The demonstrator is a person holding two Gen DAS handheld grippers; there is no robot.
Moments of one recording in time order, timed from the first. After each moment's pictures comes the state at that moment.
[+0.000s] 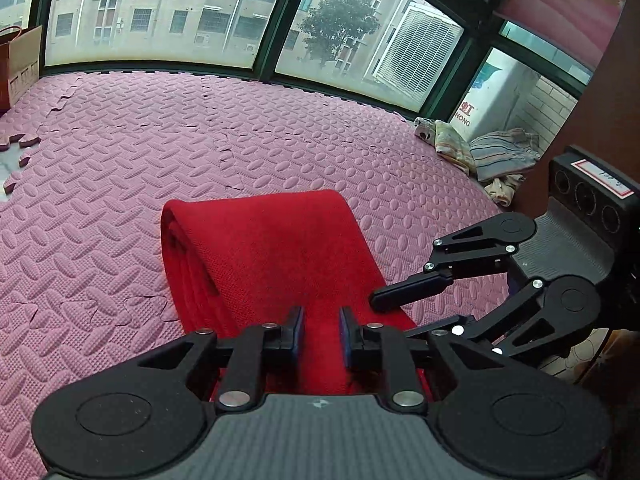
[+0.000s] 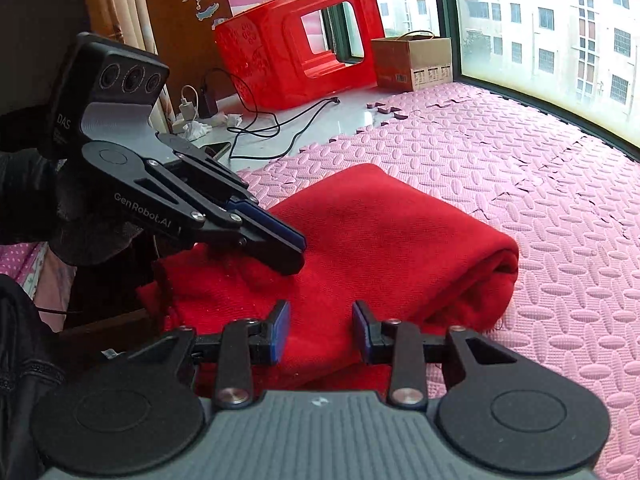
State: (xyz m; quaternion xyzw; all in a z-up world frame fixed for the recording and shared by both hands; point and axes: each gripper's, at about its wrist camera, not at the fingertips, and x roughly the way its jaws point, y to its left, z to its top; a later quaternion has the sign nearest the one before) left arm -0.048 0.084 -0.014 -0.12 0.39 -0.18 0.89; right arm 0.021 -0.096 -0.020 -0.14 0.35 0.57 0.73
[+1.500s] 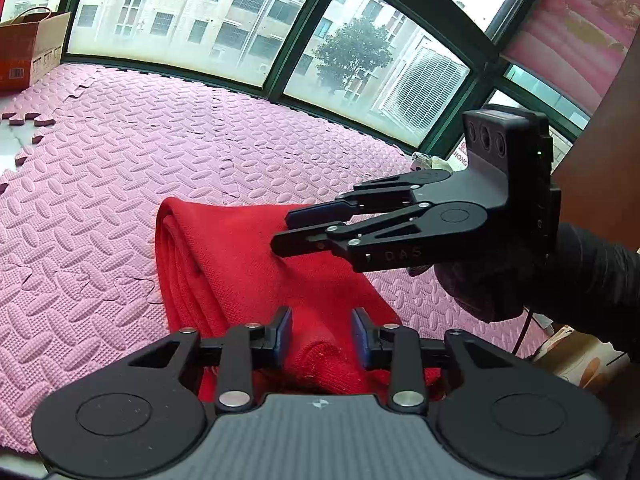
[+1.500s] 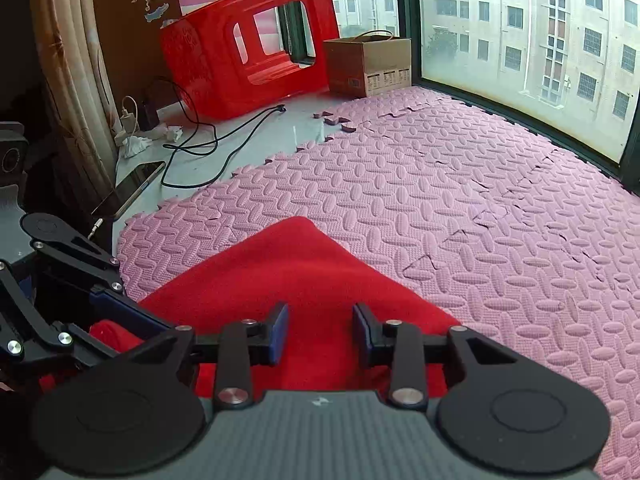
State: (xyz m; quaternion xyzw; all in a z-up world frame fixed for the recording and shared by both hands) left arm -0.068 0.082 -0.019 -0.17 0.37 -0.17 0.90; right arm 0.080 -0.051 -0.031 -0.16 0.36 0.51 0.76
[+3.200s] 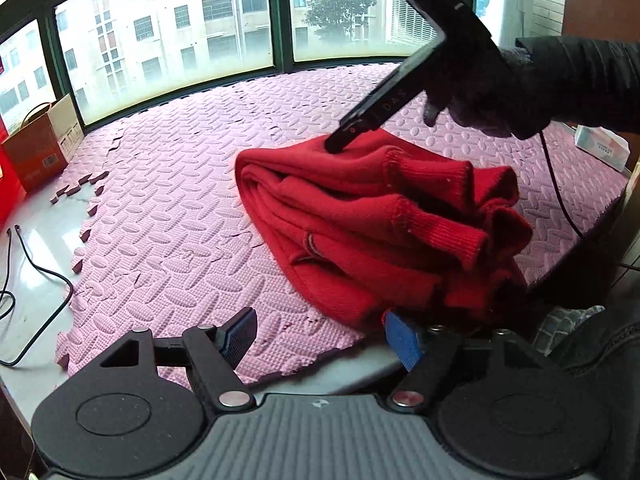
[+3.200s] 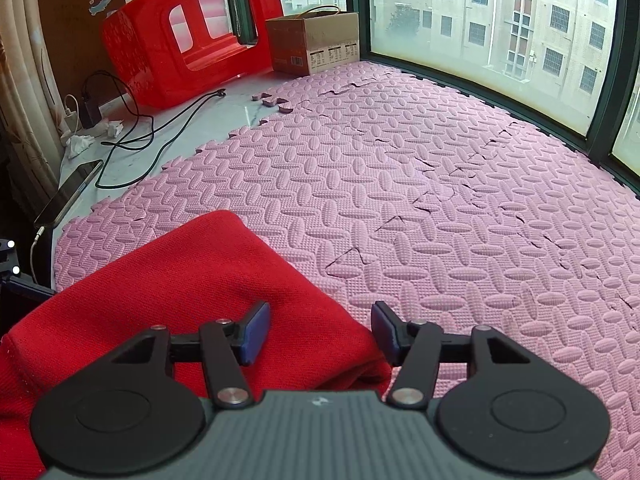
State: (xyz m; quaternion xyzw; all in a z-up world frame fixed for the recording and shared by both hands) left arm -0.118 0.088 -0.031 0.06 0.39 -0.09 0.91; right arm 0.133 -0.047 -0.040 -0.17 0.39 0.45 0.78
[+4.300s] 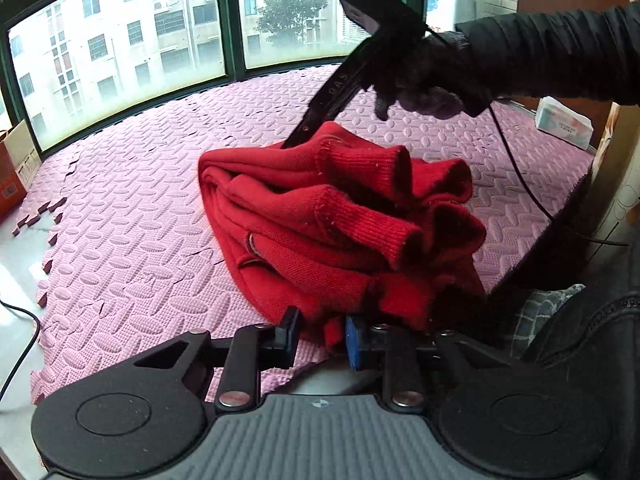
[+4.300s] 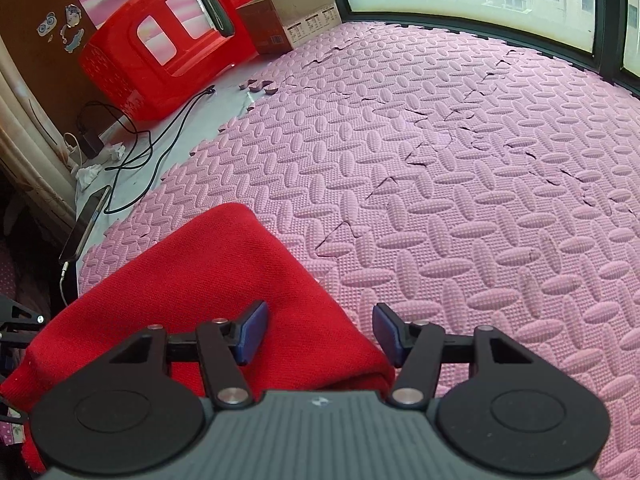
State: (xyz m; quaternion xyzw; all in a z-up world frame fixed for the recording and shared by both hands) left arm -0.115 0.082 -0.041 0.09 0.38 -0.17 0.90; right arm 0.176 -0.056 -0.056 -0.09 0.48 0.47 0.74
